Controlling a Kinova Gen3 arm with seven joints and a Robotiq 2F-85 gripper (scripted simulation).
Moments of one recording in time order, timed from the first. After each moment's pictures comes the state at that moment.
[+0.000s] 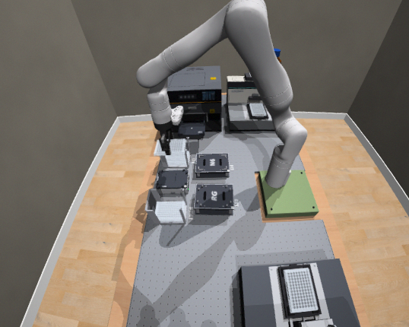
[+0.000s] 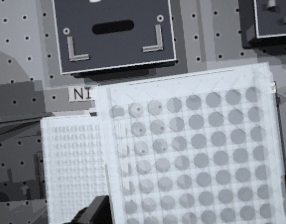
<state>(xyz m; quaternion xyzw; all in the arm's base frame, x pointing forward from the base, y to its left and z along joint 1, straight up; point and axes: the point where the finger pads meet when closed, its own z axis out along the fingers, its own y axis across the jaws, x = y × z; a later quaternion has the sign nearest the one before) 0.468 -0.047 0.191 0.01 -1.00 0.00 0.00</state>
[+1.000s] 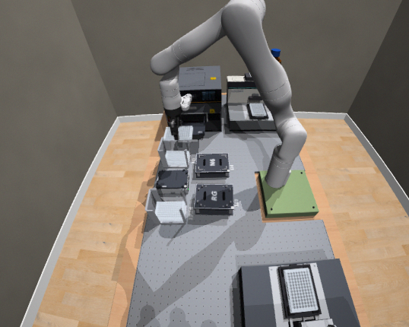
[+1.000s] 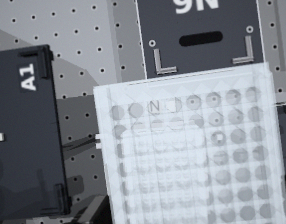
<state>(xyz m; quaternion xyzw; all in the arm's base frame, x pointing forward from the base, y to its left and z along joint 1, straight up) 0.443 -0.136 0.192 0.00 -1.00 0.00 0.00</state>
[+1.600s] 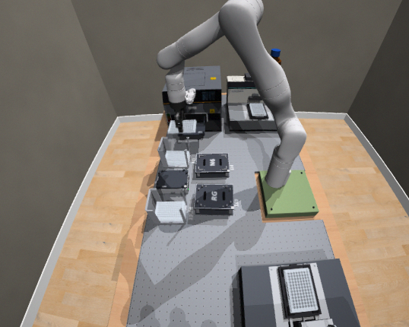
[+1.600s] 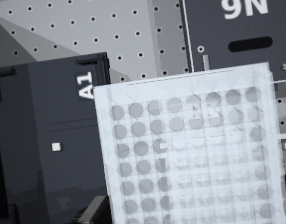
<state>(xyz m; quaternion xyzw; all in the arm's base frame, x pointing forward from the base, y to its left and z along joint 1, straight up) 0.430 -0.184 0.192 0.00 -1.00 0.00 0.00</state>
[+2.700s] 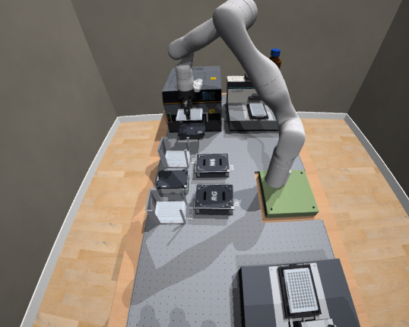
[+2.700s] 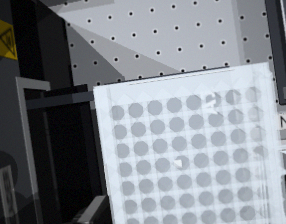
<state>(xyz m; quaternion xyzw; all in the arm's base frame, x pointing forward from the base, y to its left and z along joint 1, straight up) 0.403 -0.280 0.193 -0.01 -1.00 0.00 0.00</state>
